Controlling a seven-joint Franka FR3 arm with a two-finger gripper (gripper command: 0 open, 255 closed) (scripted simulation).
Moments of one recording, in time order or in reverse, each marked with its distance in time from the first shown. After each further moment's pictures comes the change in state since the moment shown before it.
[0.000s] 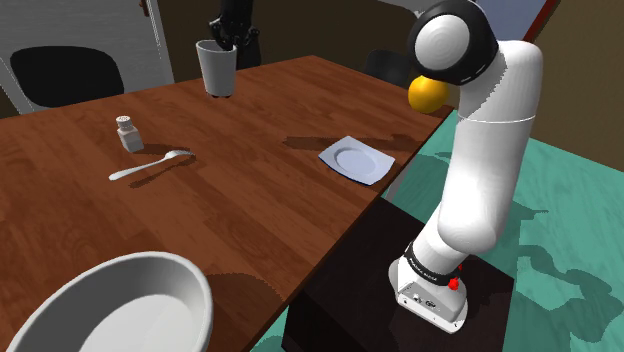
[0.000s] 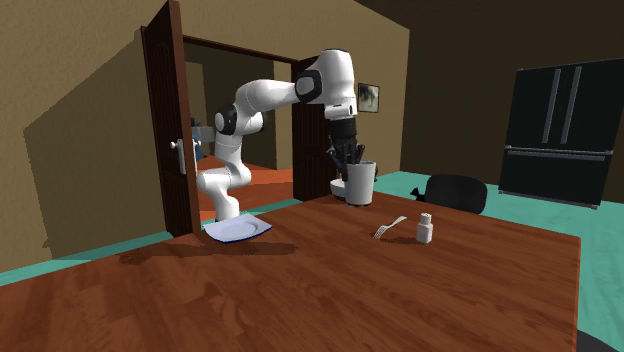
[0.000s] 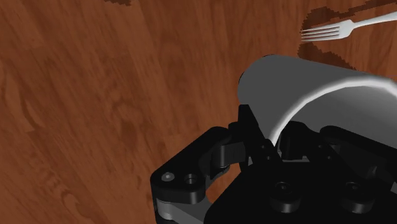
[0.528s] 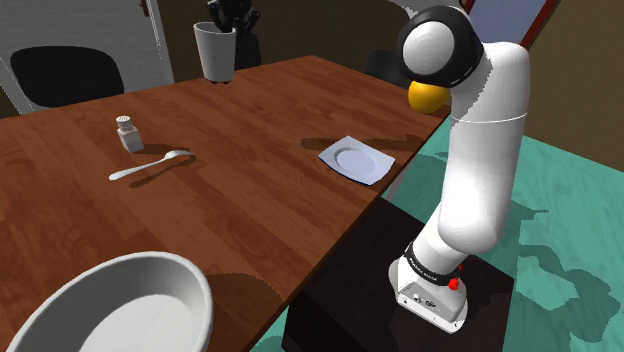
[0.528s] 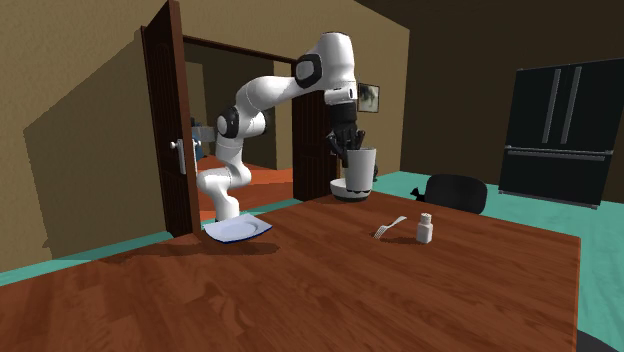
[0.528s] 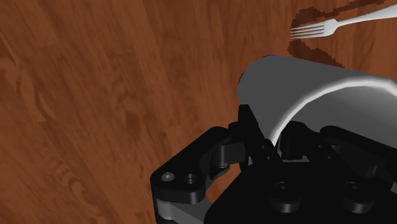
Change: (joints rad) arm 0.009 0.057 0.001 0.195 -0.008 -0.137 0.011
